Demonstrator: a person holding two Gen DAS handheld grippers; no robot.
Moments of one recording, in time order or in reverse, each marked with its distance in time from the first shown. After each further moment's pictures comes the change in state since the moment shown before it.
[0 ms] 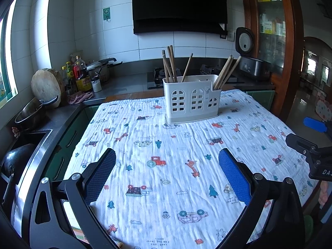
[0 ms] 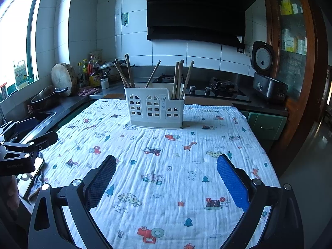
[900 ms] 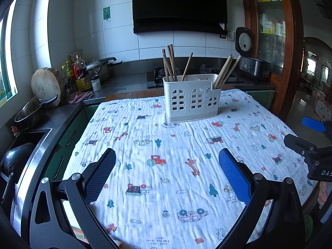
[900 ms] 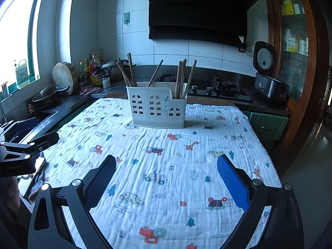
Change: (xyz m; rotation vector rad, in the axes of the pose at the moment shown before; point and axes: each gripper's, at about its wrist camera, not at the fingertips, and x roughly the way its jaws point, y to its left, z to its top) left arm 0.000 0.000 -0.002 -0.002 0.004 -0.001; right arm 0.003 0.003 0.000 -0.005 0.008 0.006
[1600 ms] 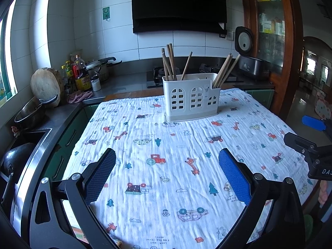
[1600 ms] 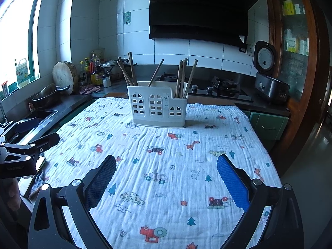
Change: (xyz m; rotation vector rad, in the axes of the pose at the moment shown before) left arm 0.000 0.000 -0.002 0.003 0.002 -0.002; right arm 0.001 0.003 -0.001 -0.003 0.001 0.003
